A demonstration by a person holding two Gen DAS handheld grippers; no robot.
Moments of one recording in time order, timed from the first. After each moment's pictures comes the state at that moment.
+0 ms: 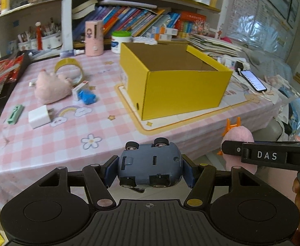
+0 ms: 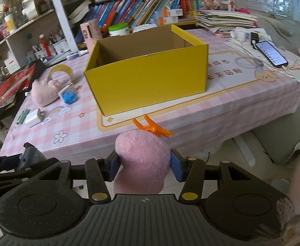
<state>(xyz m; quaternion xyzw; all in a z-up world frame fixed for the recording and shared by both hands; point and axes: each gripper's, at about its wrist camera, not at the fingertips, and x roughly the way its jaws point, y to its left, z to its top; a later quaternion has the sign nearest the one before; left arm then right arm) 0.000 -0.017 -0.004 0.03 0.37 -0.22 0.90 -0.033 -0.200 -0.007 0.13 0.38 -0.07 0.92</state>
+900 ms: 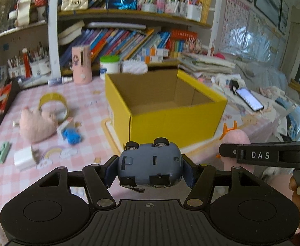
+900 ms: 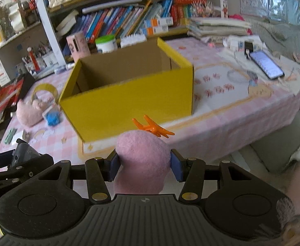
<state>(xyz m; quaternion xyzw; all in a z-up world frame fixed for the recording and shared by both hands) 0.040 -0.056 0.021 0.03 0.31 -0.23 0.92 0.009 -0.245 0.012 0.12 0.34 -0.08 0.93</state>
